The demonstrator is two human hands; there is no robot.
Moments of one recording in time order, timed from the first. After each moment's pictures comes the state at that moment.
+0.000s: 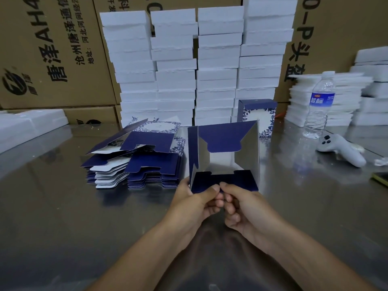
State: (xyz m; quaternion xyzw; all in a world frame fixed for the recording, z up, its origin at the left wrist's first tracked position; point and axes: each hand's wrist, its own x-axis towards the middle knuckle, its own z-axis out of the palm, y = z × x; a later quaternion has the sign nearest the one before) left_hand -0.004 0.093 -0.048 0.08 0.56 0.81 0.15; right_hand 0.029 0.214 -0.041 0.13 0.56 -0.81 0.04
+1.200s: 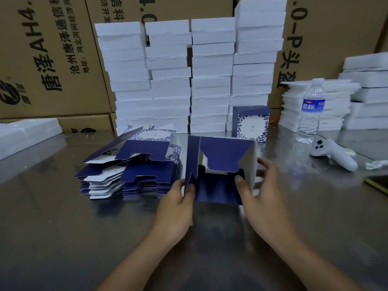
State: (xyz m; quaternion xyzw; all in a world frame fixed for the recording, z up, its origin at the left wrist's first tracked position) left_hand -0.020 0.075 -0.053 0.12 0.82 0.56 -0.04; right_hand 0.024 0.239 -0.047 0.06 0.81 -0.48 -0.34
